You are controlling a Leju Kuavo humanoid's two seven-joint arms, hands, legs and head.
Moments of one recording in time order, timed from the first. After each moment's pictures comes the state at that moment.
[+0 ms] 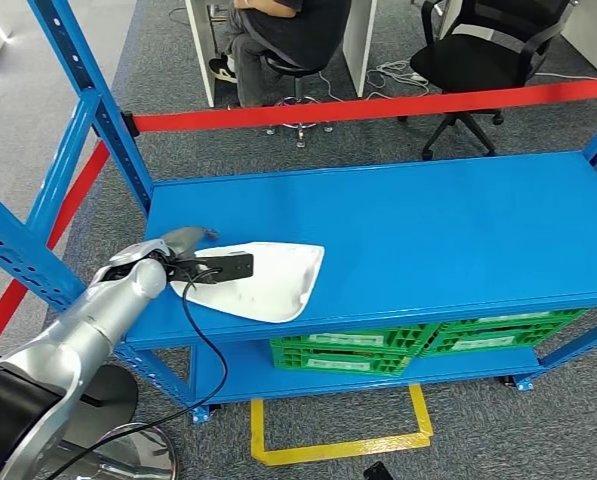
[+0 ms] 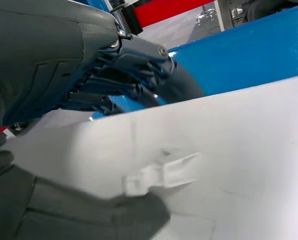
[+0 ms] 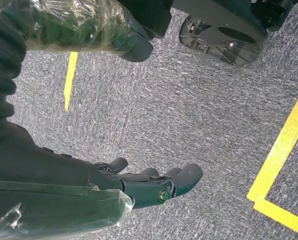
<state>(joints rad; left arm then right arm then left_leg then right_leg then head) -0.86 -0.04 -0.57 -0.57 -0.82 -0.16 0.17 -0.06 0.20 -0.85 -0.21 1.51 -0.27 -0.17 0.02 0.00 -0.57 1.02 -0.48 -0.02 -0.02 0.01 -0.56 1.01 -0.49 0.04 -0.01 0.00</state>
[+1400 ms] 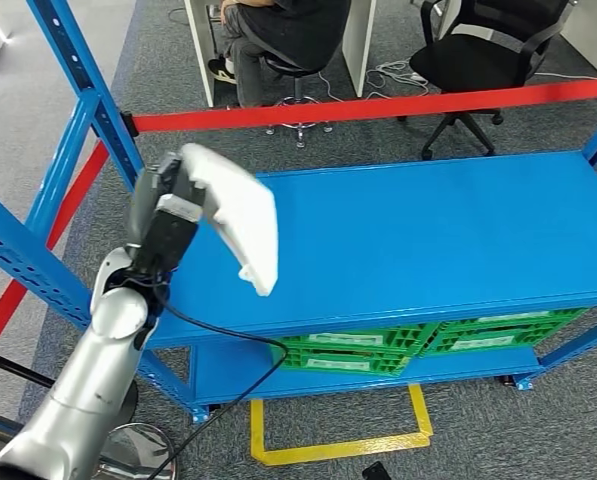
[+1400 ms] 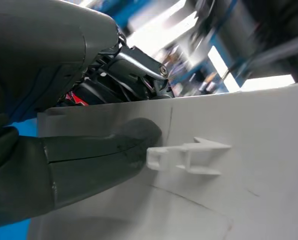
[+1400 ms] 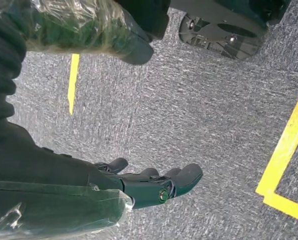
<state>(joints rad) -0.48 -0.08 -0.41 -1.46 -0.24 0.31 -0.26 -0.06 0.23 -0.85 -0.20 1.48 -0.33 -0.14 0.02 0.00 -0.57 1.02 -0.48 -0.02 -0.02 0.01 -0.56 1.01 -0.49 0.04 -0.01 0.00</state>
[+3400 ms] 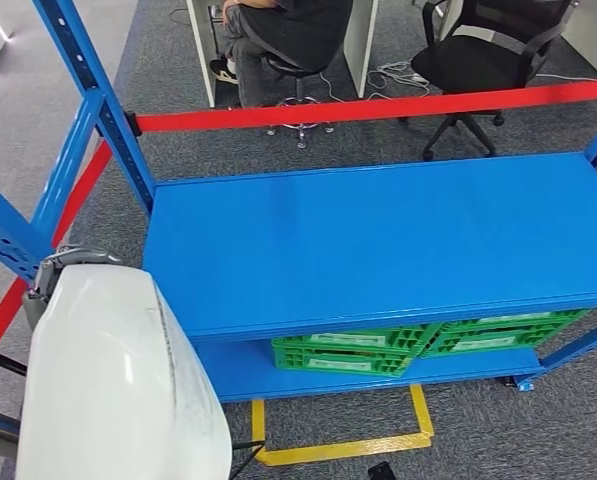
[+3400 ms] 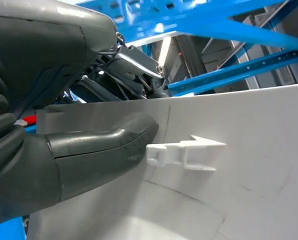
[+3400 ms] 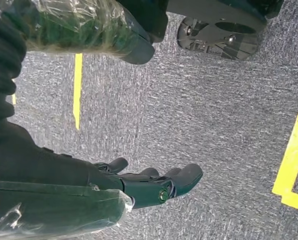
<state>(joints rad) -0.02 -0.04 -0.46 -1.95 -0.32 0.62 -0.53 -0.05 0.25 -0.87 -0.20 1.40 -0.36 -0.13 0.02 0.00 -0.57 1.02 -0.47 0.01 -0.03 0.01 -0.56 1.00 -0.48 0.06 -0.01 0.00</state>
